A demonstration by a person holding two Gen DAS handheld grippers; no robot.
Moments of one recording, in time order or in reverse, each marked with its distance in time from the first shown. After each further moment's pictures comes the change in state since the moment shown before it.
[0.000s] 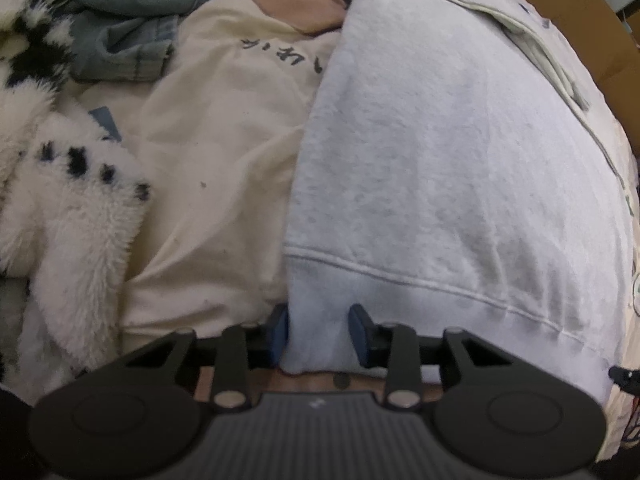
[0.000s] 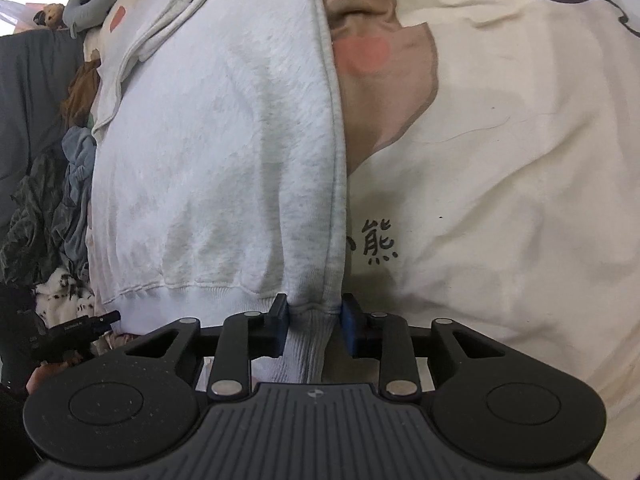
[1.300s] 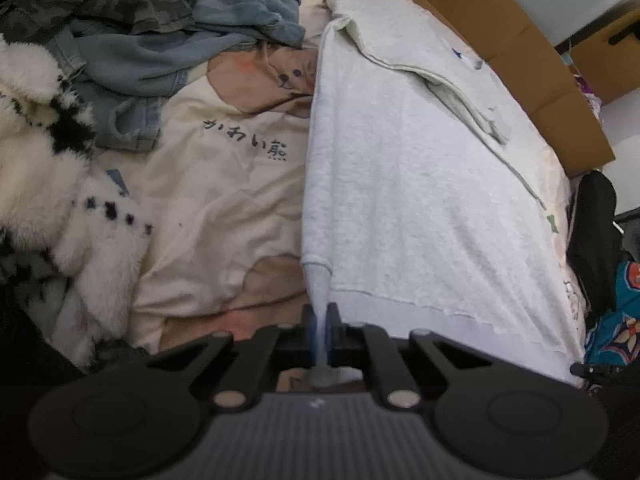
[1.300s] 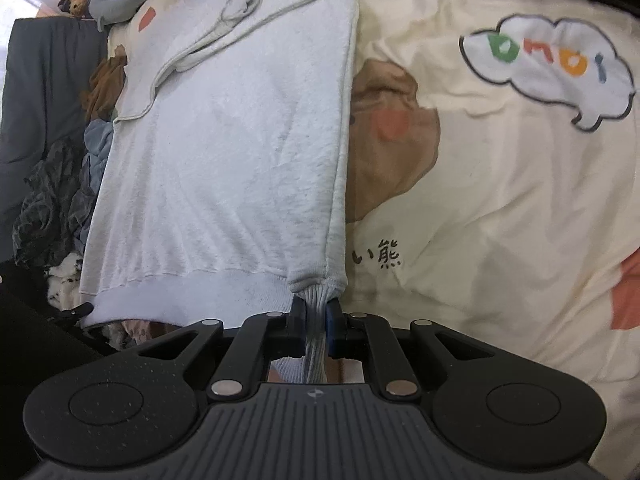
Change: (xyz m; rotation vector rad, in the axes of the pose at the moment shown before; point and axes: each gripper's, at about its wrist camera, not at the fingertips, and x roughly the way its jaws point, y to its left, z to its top) left arm -0.080 -0.020 0.017 0.001 -0.071 -0.132; right arm -0.094 0.033 0.007 -0.087 -0.012 -0.042
